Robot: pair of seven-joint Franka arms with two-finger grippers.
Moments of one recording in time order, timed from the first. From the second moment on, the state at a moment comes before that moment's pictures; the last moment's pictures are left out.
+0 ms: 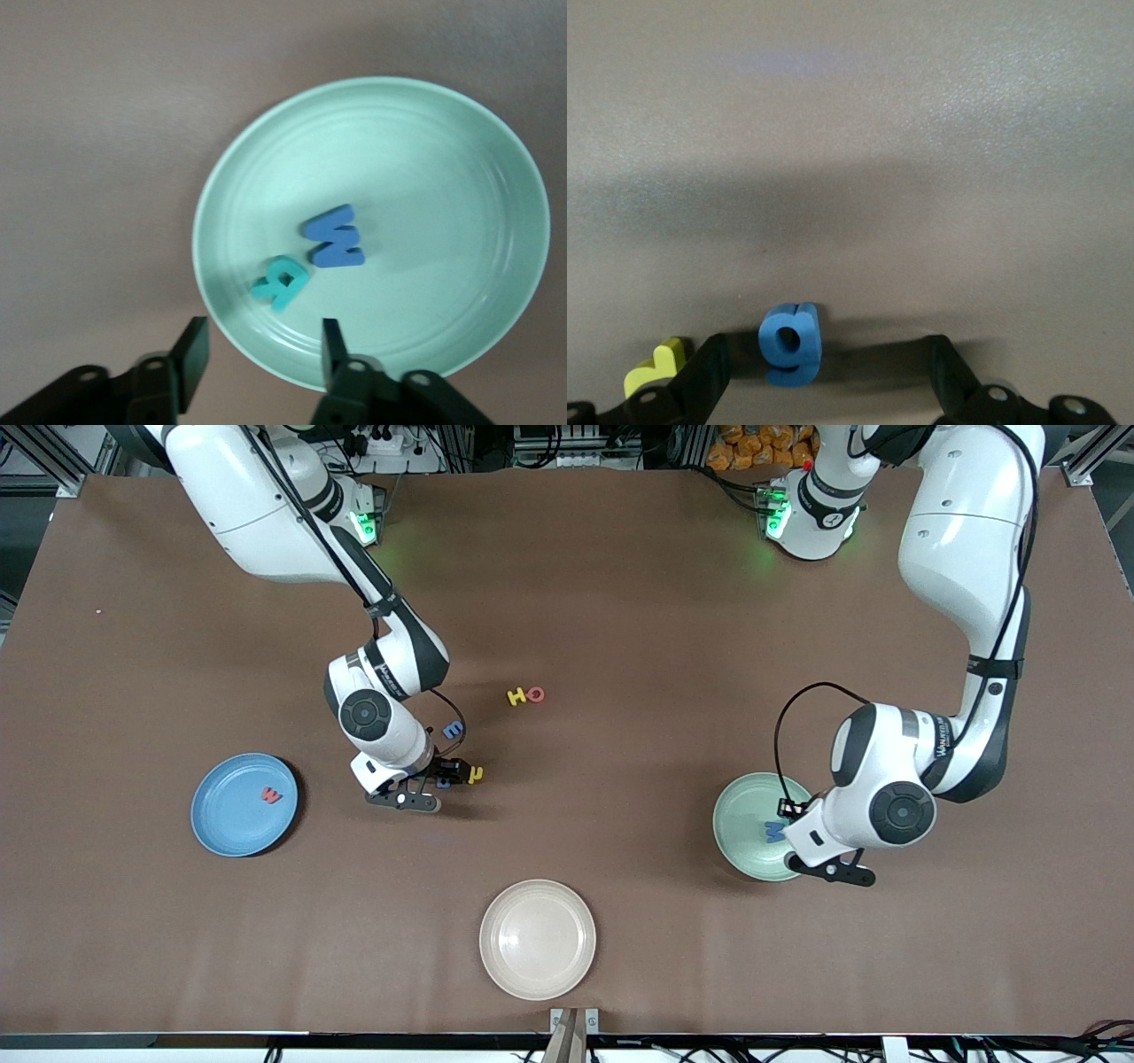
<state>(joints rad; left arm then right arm) -0.15 0.72 -0.07 -1.43 0.09 1.97 -0.04 0.32 0.62 0.11 -1.92 -0.04 2.52 0.58</state>
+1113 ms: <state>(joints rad) -0.31 0.48 -0.13 -1.43 0.11 1.78 -0.19 0.20 0.50 0.08 -1.85 -0.04 2.36 0.55</state>
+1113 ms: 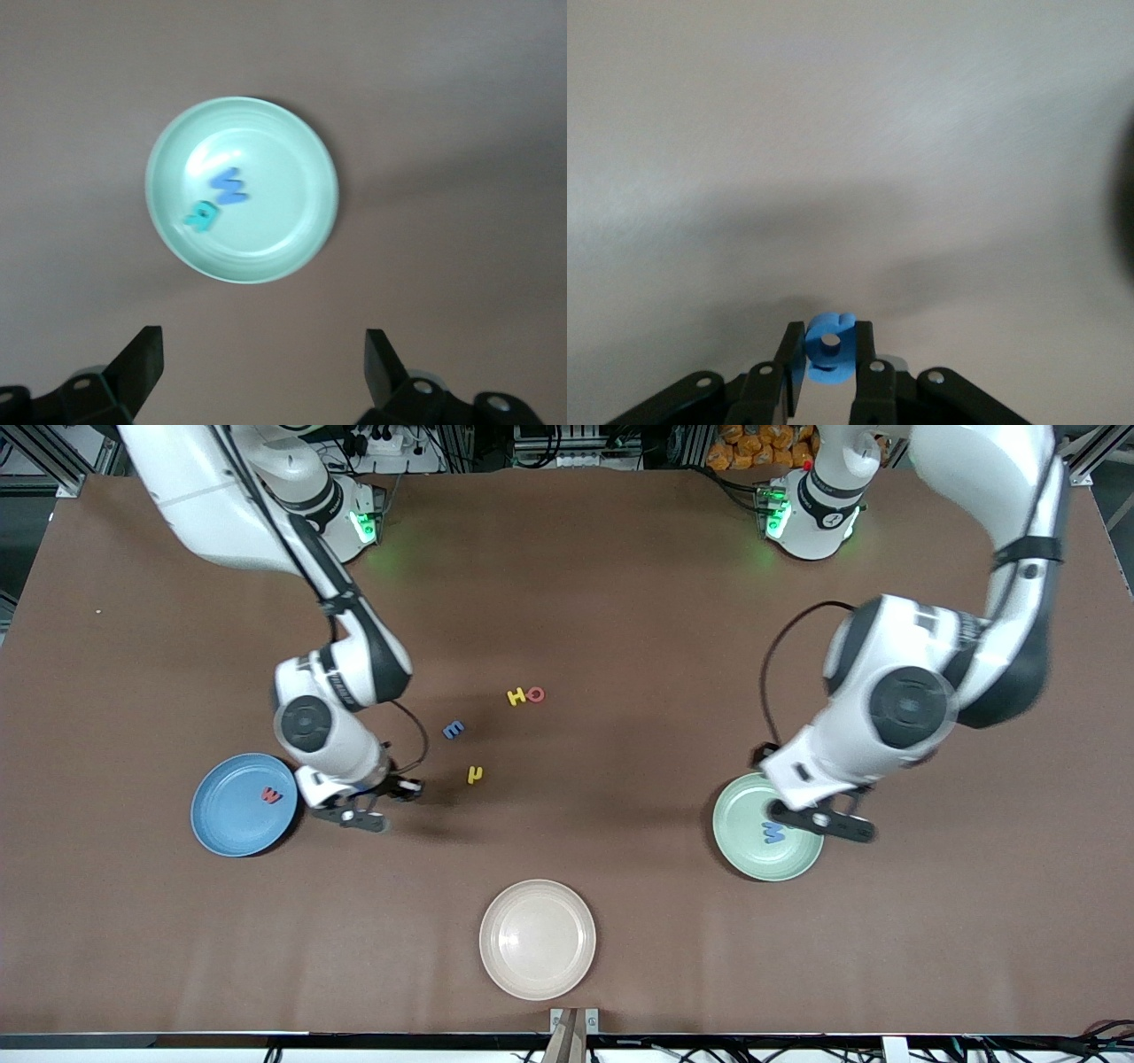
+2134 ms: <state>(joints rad) -0.61 0.57 -0.33 -1.49 0.12 1.99 -0.39 0.00 0.50 -0.02 -1.84 -0.30 2.26 0.49</state>
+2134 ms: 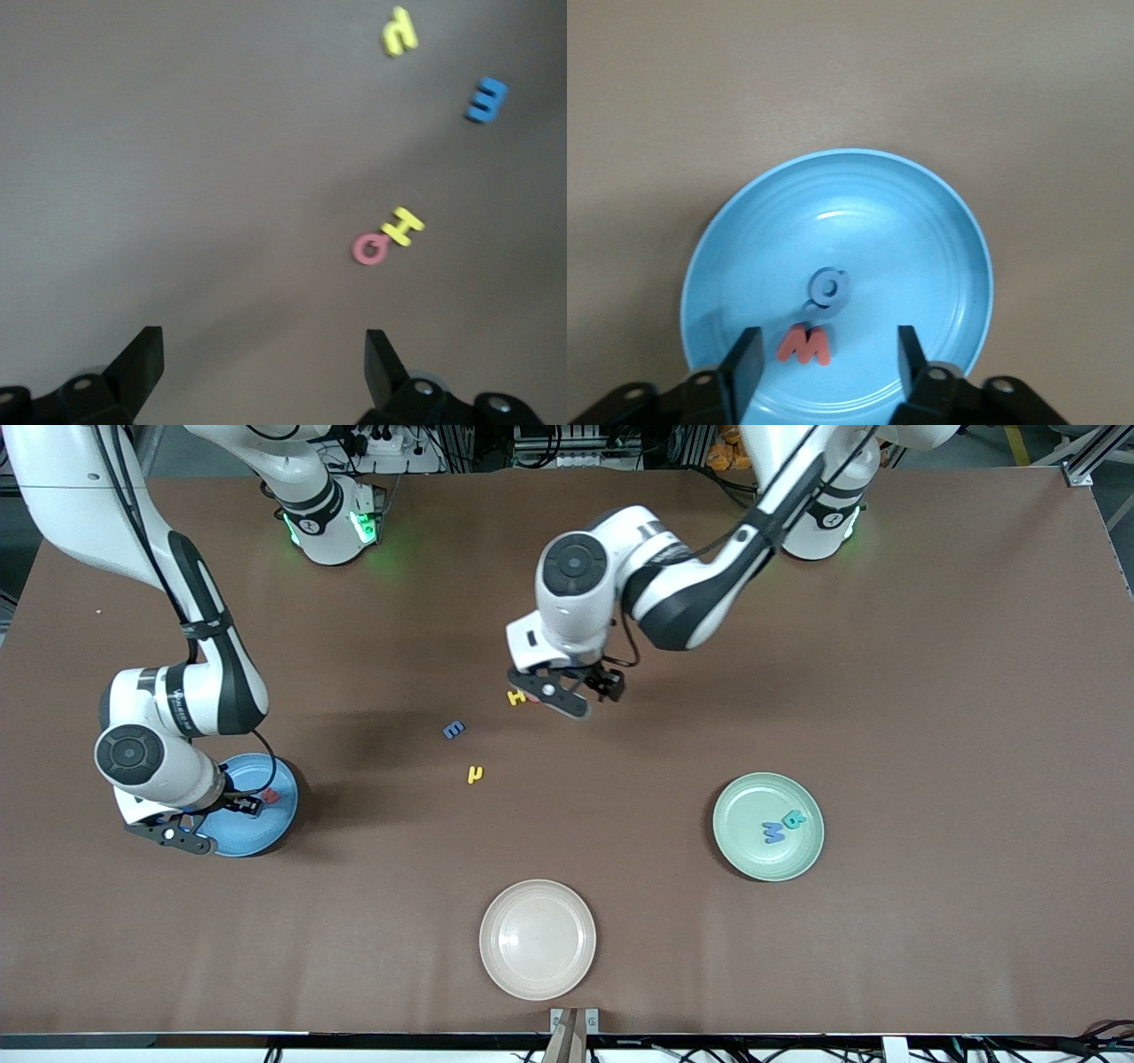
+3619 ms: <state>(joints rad) -0.73 0.74 -0.34 -1.63 0.33 2.35 -0.21 0.02 0.51 -0.02 -1.83 -0.30 2.26 0.53</state>
